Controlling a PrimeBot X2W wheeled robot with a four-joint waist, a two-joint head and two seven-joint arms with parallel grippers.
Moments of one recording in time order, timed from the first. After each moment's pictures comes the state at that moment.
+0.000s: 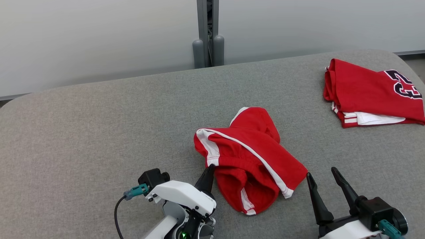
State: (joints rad) left arm -0.40 0.05 -0.83 0.49 -1.58 0.12 -0.22; right arm 0.01 -0.05 0.12 0.20 0.12 0.13 -0.26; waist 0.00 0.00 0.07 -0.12
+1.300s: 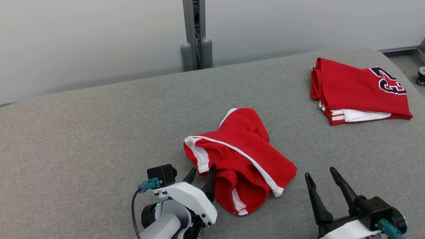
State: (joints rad) left arm -0.46 0.05 -0.93 0.64 -1.25 0.19 -0.26; right arm 0.00 -0.06 0.14 0.21 0.14 0.13 -0.26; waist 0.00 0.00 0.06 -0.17
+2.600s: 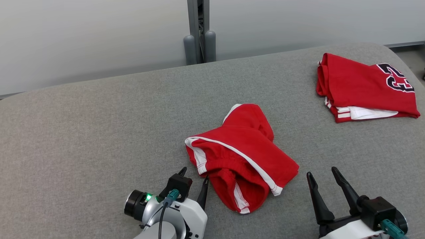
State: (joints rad) left arm -0.49 0.12 -1.07 0.73 -0.76 0.29 -0.26; right arm 0.01 -0.06 0.14 0.20 0.17 0.13 -0.26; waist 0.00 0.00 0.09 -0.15
